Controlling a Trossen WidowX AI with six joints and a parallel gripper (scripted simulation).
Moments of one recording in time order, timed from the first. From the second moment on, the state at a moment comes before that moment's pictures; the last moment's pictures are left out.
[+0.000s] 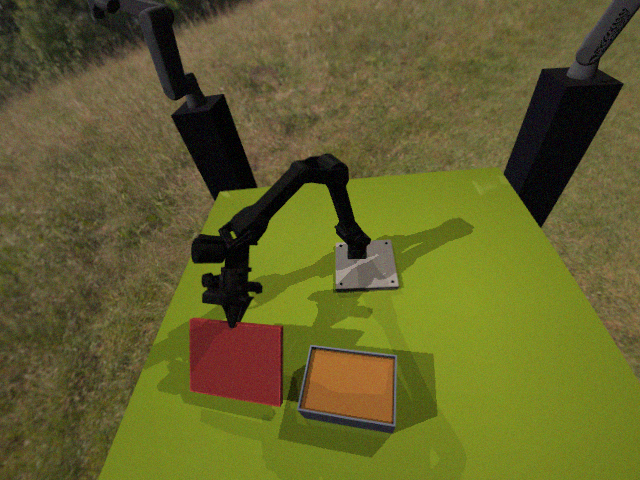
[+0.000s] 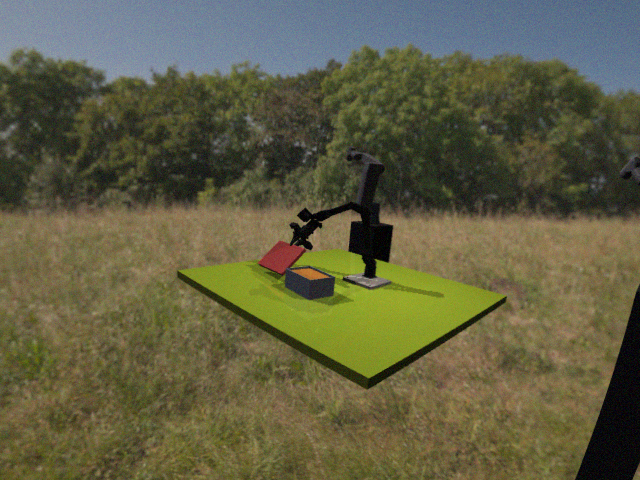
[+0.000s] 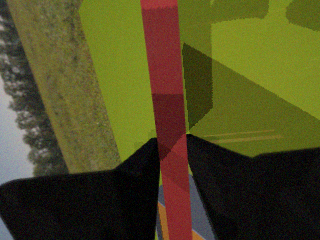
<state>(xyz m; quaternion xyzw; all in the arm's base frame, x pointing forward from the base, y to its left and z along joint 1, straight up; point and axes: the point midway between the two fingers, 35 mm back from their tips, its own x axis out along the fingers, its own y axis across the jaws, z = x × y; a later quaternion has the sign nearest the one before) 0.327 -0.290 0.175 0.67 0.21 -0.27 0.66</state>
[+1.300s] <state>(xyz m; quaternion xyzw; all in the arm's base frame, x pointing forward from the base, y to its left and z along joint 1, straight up) 0.328 -0.291 0.144 0.67 0.21 -0.27 0.66</state>
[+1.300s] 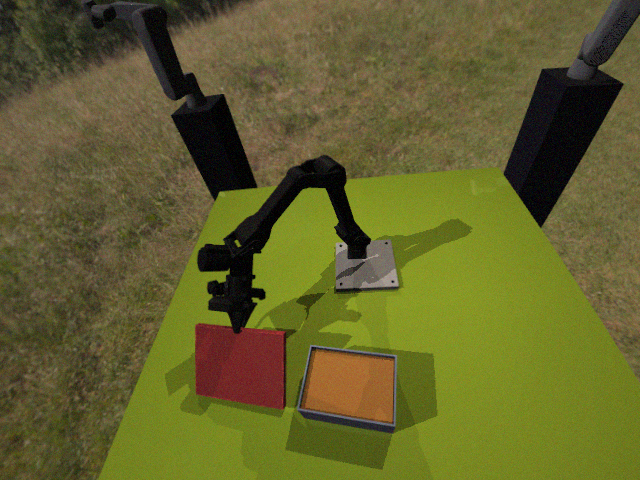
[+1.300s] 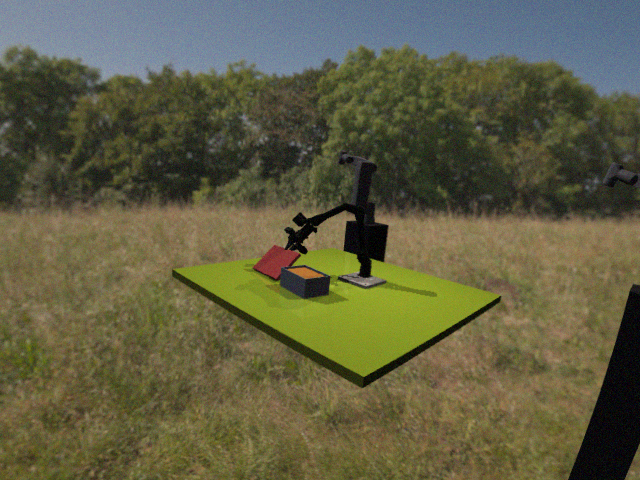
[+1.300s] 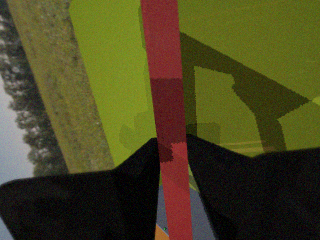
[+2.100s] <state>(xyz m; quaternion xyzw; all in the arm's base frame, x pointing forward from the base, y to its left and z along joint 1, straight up) 0.330 -0.292 0.133 0.67 0.20 -0.26 0.67</state>
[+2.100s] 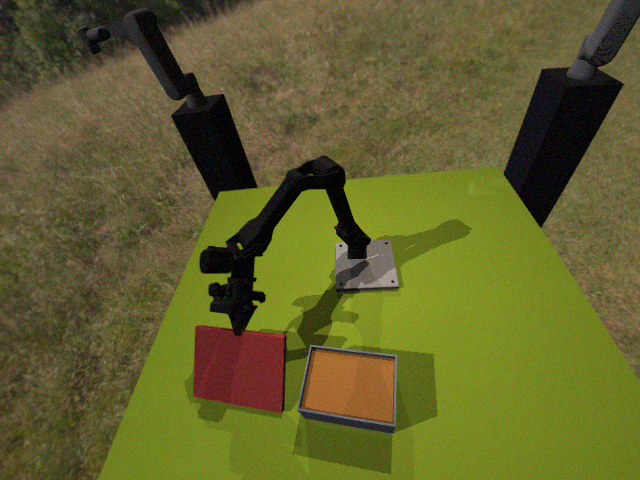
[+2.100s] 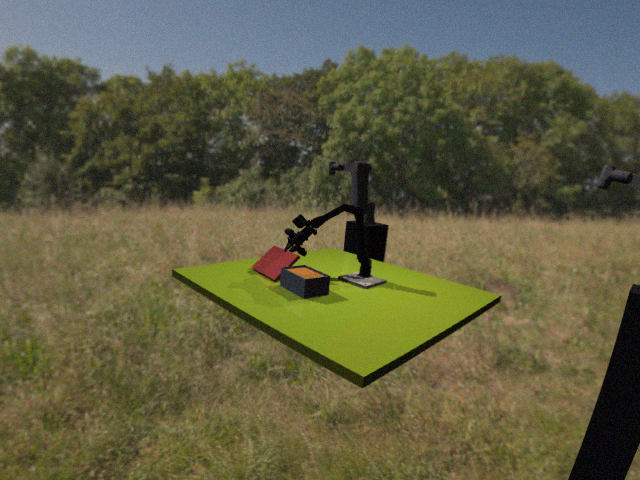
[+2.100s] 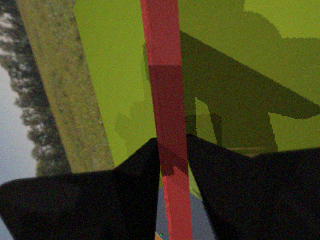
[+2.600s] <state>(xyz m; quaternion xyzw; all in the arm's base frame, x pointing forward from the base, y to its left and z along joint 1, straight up) 0.330 -0.294 0.127 0.67 0.19 -0.26 0.67</state>
